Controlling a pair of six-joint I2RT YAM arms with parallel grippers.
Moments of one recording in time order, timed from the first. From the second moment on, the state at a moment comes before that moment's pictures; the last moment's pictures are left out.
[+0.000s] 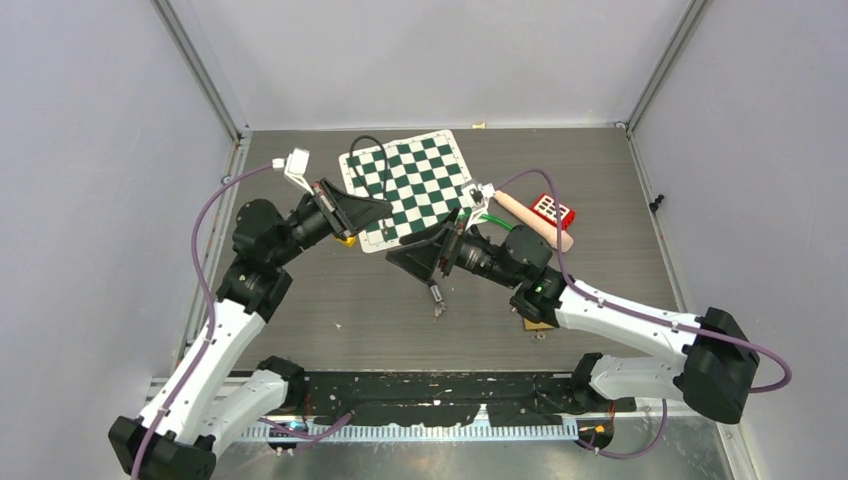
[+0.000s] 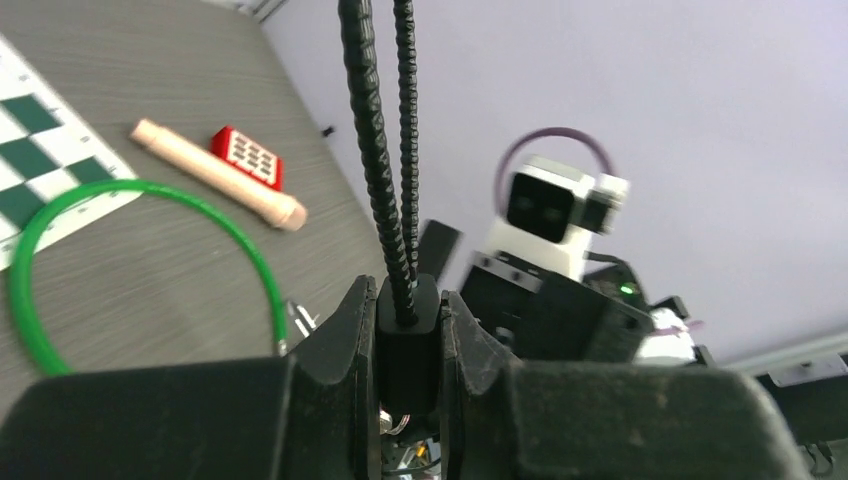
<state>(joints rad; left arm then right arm) -0.37 0.88 0.86 0.08 0.52 -0.96 0.94 1.16 0.75 0.61 -0.24 0.75</state>
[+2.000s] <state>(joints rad) -0.36 0.78 0.86 0.01 0.46 -0.92 1.04 1.35 1.13 0.14 -0.01 0.62</state>
